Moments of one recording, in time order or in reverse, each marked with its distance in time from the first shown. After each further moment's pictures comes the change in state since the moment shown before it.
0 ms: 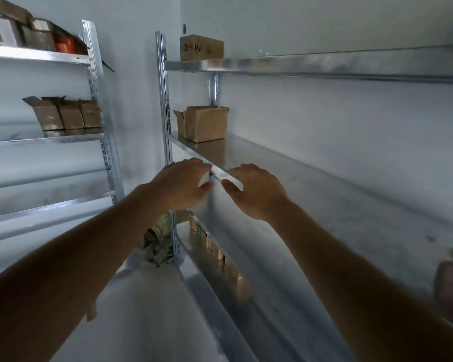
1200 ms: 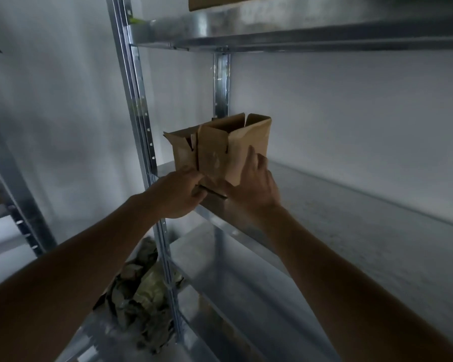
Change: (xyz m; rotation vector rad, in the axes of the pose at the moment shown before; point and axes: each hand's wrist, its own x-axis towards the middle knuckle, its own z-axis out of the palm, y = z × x) left_hand 0.507 -0.445 0.178 -0.241 -0.091 0.263; right_hand 0.630 0.020 0.271 0.144 0.236 0.378
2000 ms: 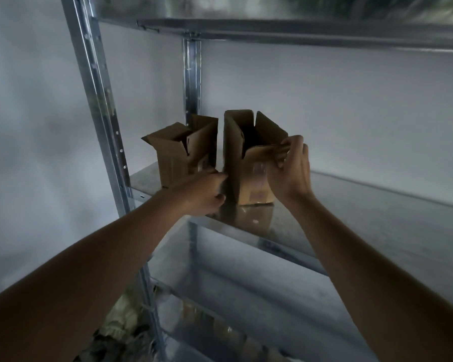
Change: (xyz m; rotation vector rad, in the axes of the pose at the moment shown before) left_hand 0.090 -0.062 0.035 -0.094 -0.119 0.356; right_hand 0.039 0.017 0.010 0.172 0.476 0.211
